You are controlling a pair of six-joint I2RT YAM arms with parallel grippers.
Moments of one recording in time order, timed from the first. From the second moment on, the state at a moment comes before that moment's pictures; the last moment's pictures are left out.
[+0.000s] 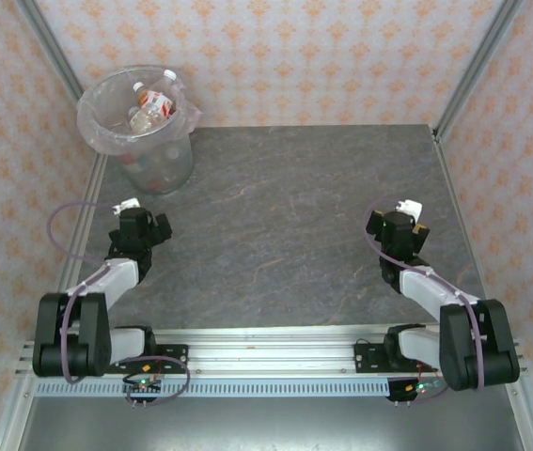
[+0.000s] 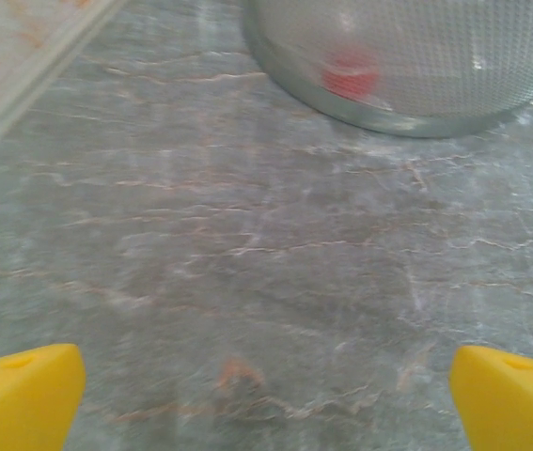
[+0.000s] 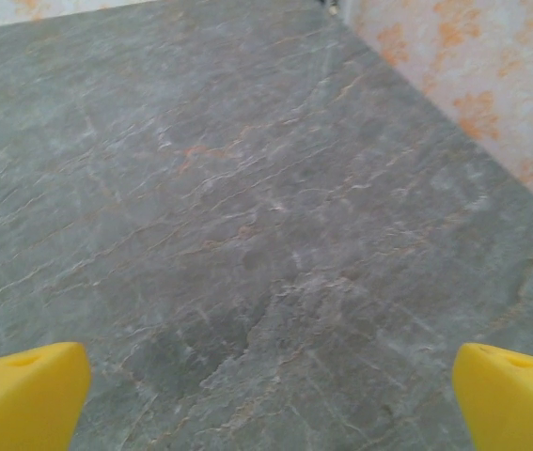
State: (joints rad) left arm 0.09 1.29 0.45 0.18 -0.25 -0.26; right arm 0.10 1.20 0.38 0.30 0.41 0.22
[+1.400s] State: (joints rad) left arm -0.06 1.51 0.41 0.66 -0.42 -0.12; right arm 0.00 1.53 0.41 0.72 0.09 0.16
